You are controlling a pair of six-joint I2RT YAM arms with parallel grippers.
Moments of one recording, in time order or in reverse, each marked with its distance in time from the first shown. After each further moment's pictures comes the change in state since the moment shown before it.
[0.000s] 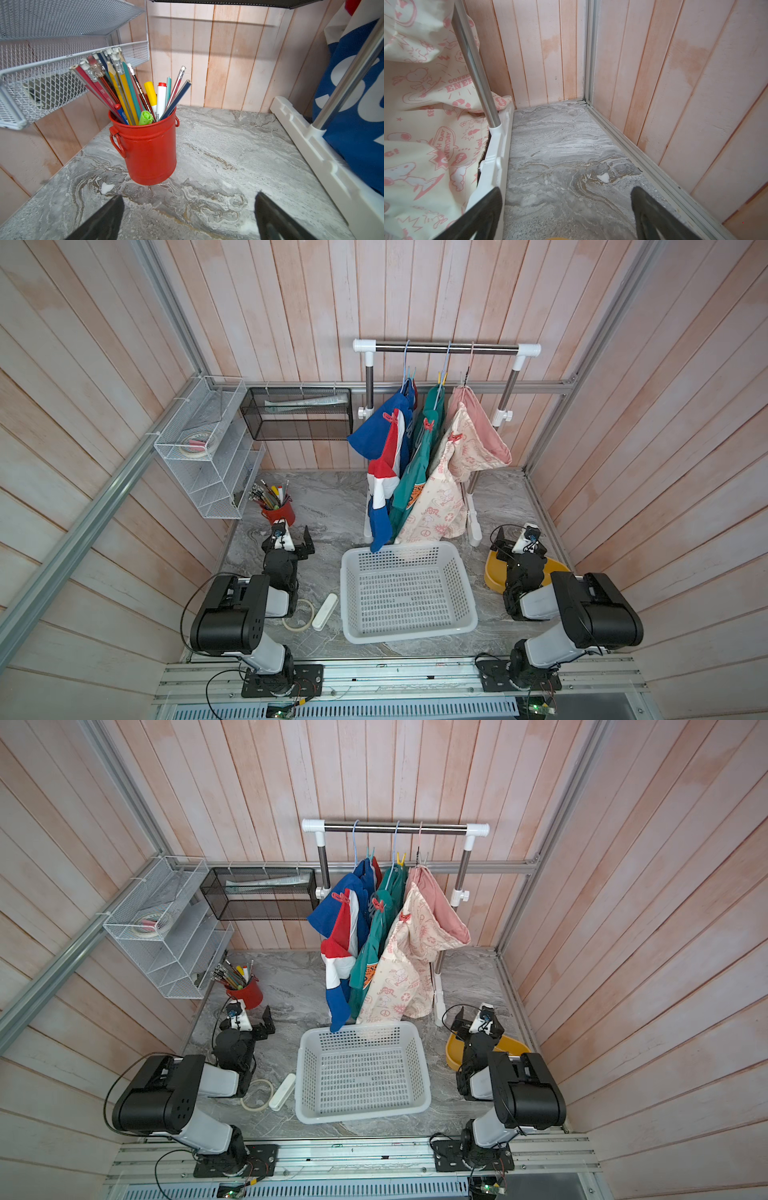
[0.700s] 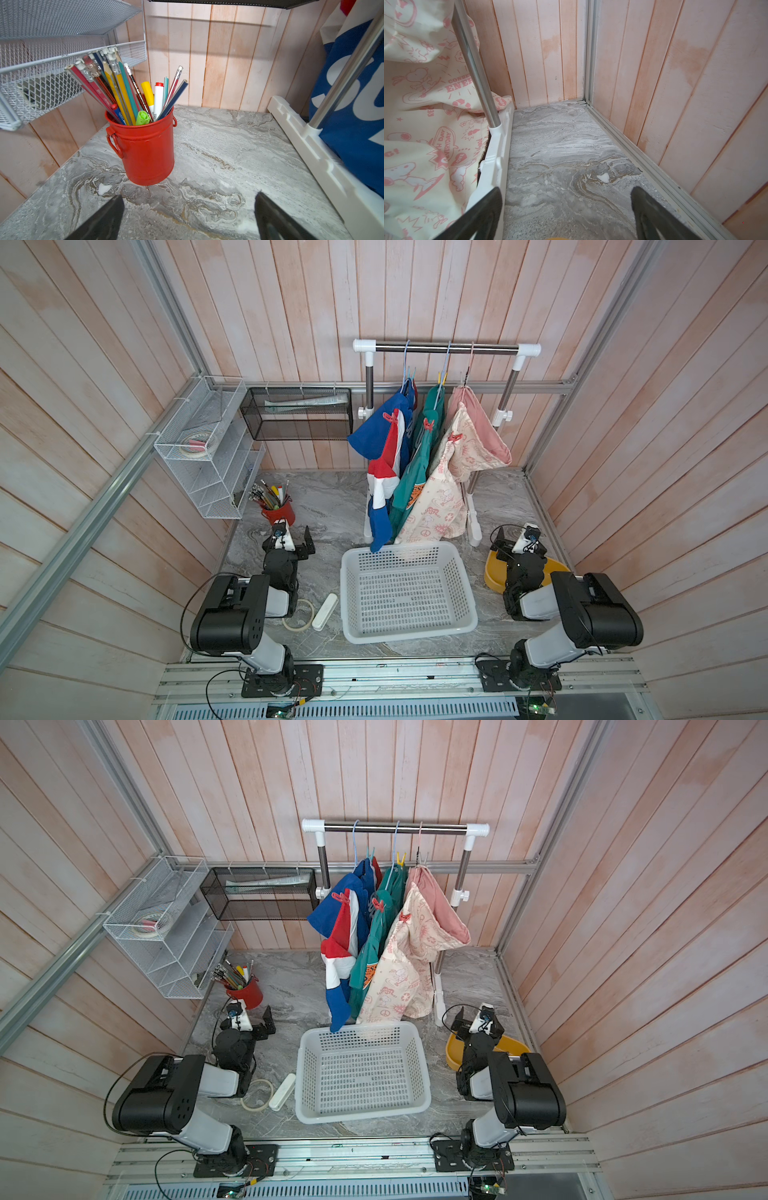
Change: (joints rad) left arm 0.000 0.000 0.000 0.000 0.014 0.000; right arm 0.000 0.000 0.000 0.000 0.000 0.000
